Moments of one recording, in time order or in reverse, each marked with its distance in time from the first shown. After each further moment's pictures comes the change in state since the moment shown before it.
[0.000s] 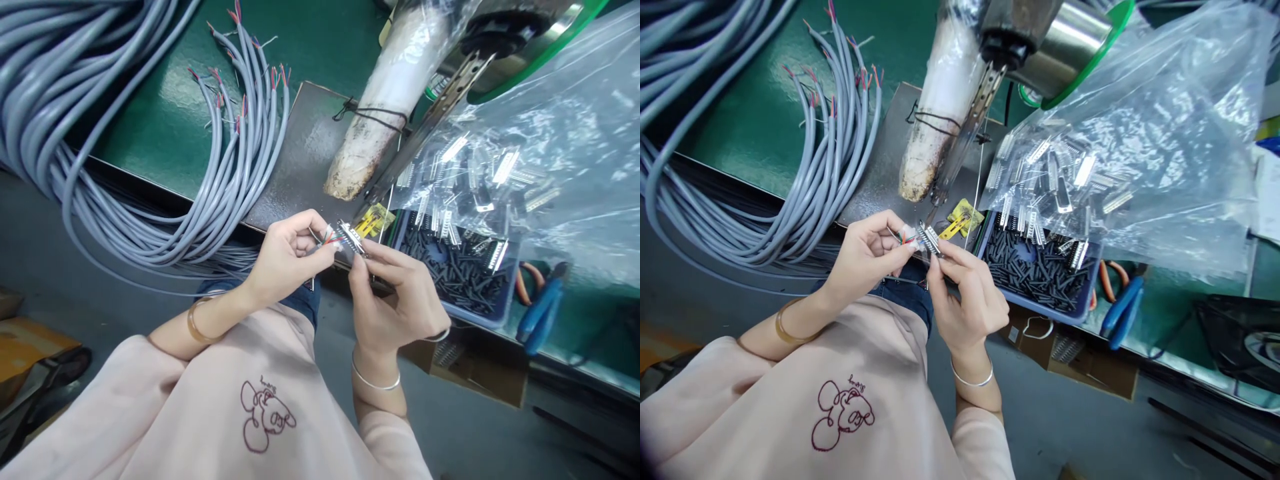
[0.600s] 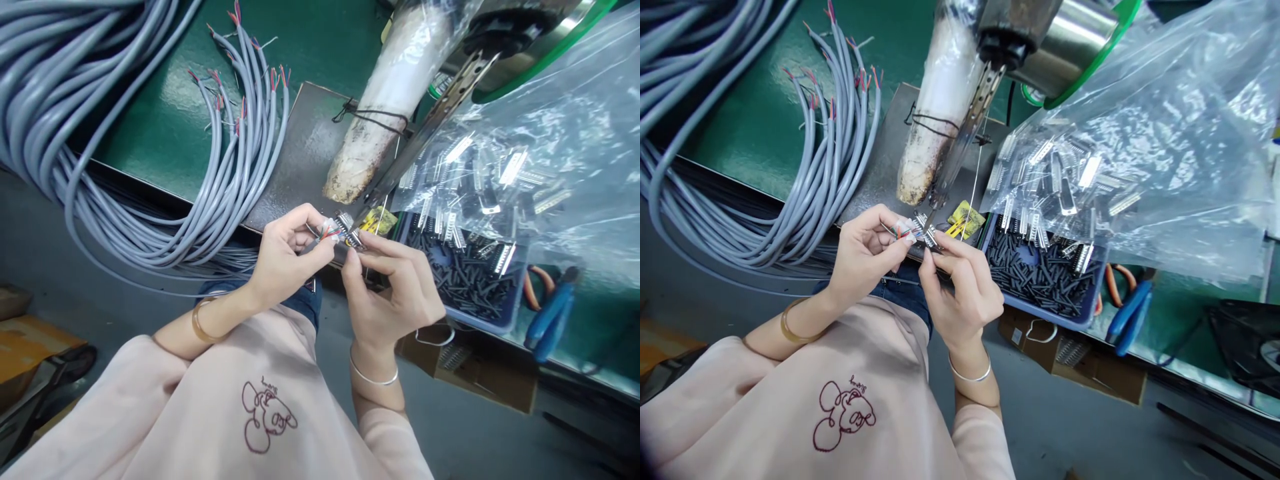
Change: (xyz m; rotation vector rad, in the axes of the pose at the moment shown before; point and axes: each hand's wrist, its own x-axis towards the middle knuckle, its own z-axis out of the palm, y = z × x) left_hand 0.006 -0.004 0.004 0.004 0.103 0.160; right_hand 0.008 0.001 0.009 0.024 -0.013 0.008
